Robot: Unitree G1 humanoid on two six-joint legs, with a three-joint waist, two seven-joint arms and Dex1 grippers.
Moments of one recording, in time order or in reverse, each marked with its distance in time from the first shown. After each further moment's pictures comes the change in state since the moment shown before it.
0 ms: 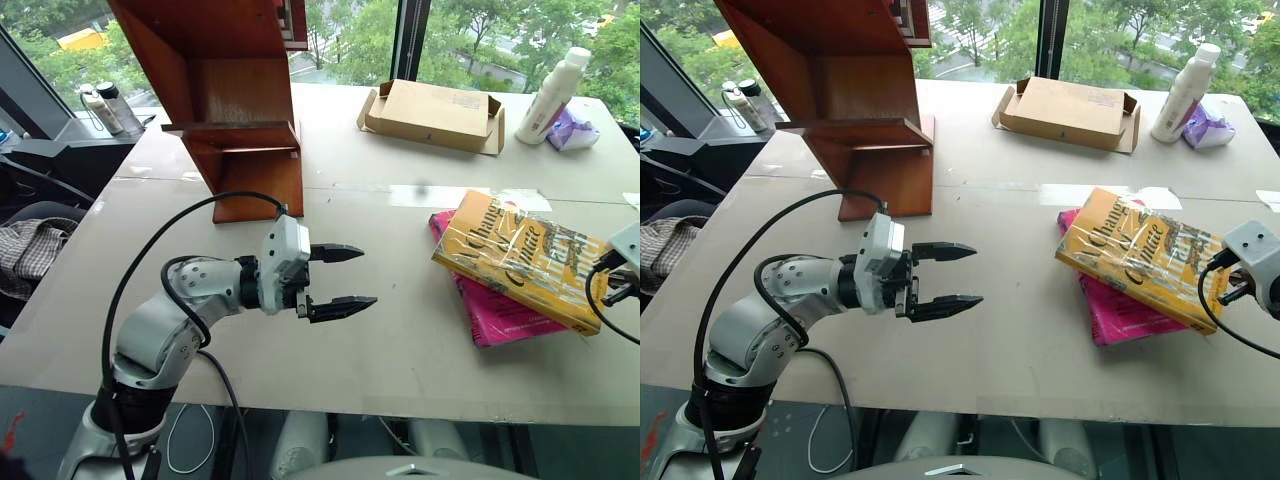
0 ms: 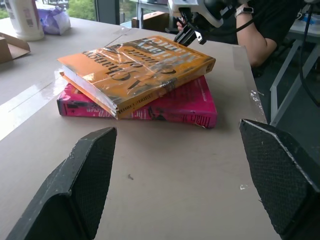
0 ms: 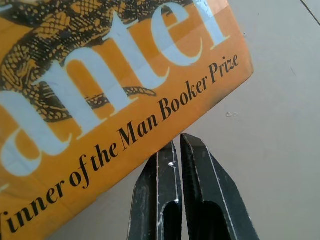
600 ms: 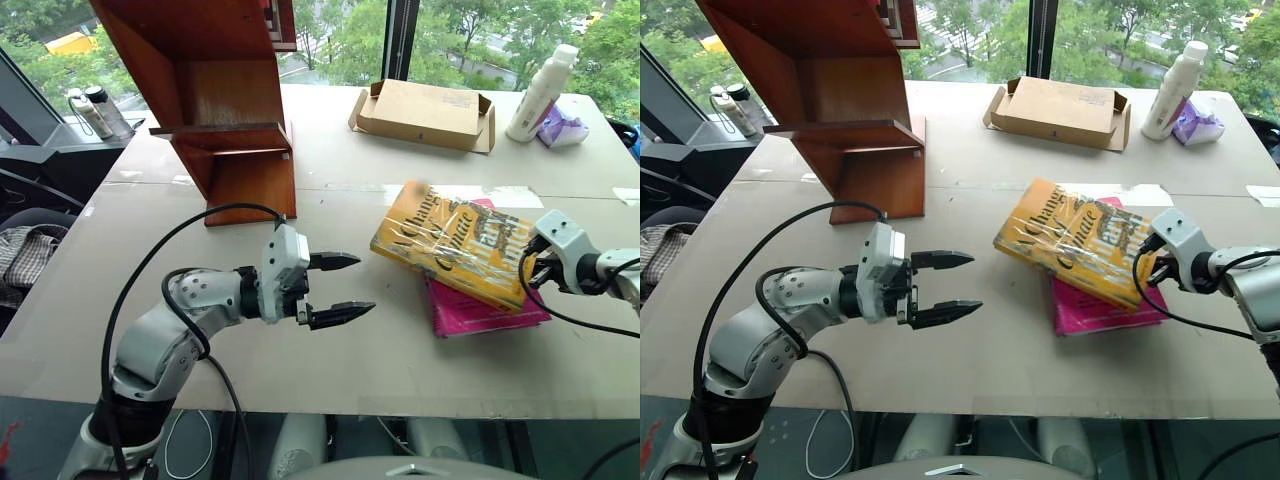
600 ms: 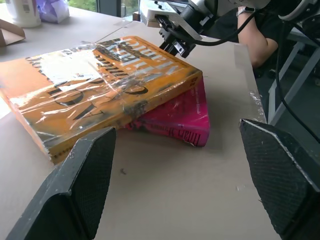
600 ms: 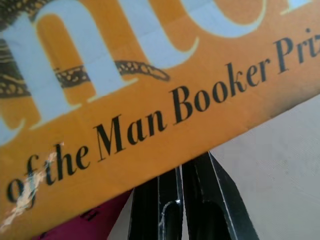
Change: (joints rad) left arm 0.086 0.010 0.023 -0.031 -0.001 0.007 0.045; right arm -0.257 0.227 0.221 -0.001 -0.005 0.062 0.137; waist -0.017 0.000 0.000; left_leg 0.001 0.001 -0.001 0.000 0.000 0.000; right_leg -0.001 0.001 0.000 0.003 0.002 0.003
